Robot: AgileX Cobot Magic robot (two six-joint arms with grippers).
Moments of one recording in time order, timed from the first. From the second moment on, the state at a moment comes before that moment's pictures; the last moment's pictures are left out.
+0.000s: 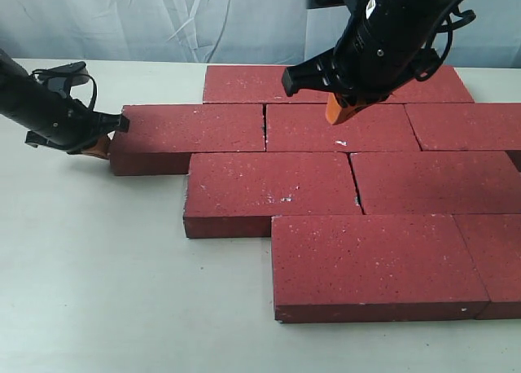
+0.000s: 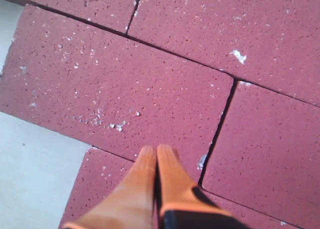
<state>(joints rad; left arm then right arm) 0.02 2.11 -1.28 -0.74 0.58 0.64 0.49 1.70 -1.43 0.07 1.02 0.11</state>
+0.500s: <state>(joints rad) 0.00 2.11 -1.28 -0.77 0.57 0.69 0.49 1.70 -1.43 0.07 1.02 0.11</state>
